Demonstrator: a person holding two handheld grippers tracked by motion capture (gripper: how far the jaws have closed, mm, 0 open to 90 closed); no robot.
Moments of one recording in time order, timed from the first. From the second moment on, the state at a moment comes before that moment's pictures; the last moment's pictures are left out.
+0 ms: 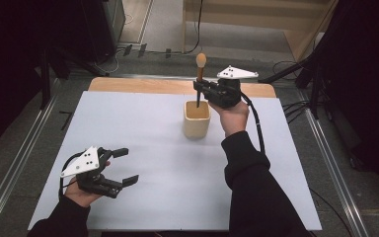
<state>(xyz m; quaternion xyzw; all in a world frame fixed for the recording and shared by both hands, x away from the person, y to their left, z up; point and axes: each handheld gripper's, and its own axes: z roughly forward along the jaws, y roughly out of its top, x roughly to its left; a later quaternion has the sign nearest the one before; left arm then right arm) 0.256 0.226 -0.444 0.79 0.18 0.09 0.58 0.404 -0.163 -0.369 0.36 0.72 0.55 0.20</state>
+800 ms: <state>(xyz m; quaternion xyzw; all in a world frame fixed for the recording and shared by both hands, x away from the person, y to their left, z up) 0.256 0.226 -0.444 0.79 0.18 0.09 0.58 0.400 -0.161 -0.409 0.38 0.72 0.54 0.20</state>
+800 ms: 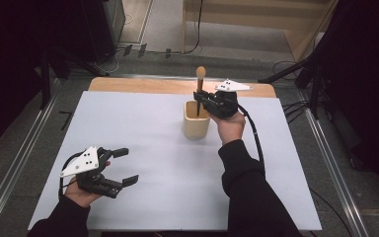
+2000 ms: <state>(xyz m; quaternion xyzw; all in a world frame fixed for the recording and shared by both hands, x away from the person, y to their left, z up) 0.256 0.226 -0.444 0.79 0.18 0.09 0.58 0.398 -0.160 -0.425 0.38 0.74 0.53 0.17</state>
